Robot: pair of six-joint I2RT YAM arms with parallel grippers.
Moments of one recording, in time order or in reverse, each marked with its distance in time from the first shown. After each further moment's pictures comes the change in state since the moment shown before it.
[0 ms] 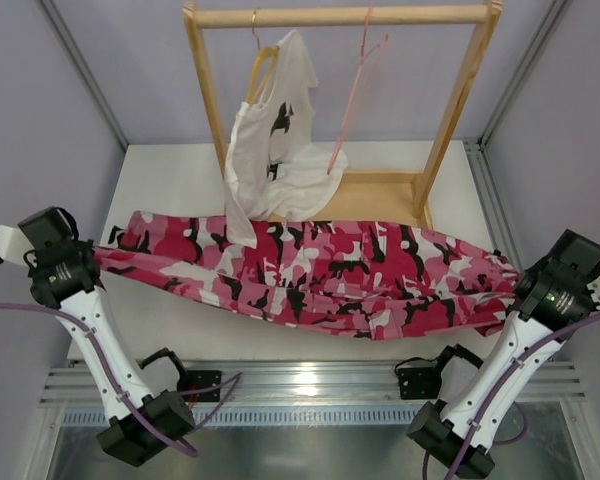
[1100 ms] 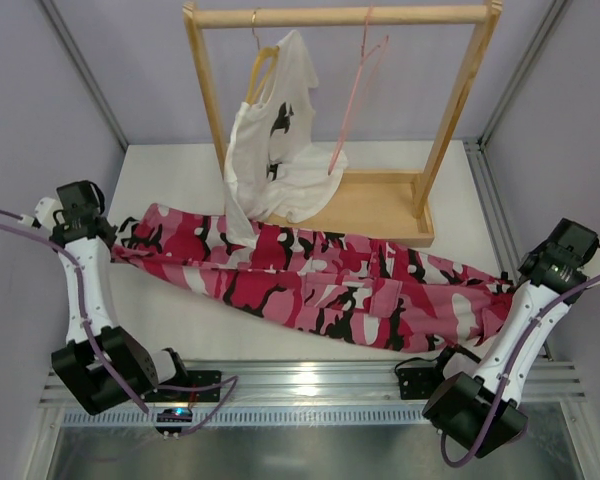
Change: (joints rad) left arm -0.168 0.303 -0.009 0.076 -0.086 0.030; right arm 0.002 0.144 -0.204 0.277 -0.050 -0.059
